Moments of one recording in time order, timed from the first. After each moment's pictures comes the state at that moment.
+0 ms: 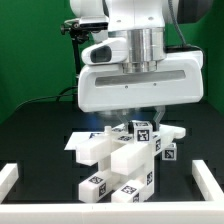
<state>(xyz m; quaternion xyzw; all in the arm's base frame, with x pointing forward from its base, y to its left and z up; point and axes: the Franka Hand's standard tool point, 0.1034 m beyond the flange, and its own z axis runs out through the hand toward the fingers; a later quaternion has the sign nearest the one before) 0.581 0.035 0.113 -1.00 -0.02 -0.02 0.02</state>
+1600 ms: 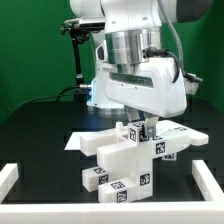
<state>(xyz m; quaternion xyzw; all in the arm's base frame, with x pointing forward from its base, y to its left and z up) 0.583 0.036 0.112 -0.85 0.53 0.00 0.05</state>
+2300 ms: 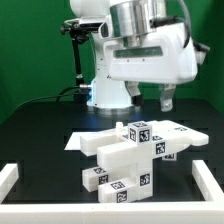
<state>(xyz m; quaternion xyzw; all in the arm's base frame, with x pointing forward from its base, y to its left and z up) 0.570 0.055 0.159 -0.86 0.50 -0.01 0.07</state>
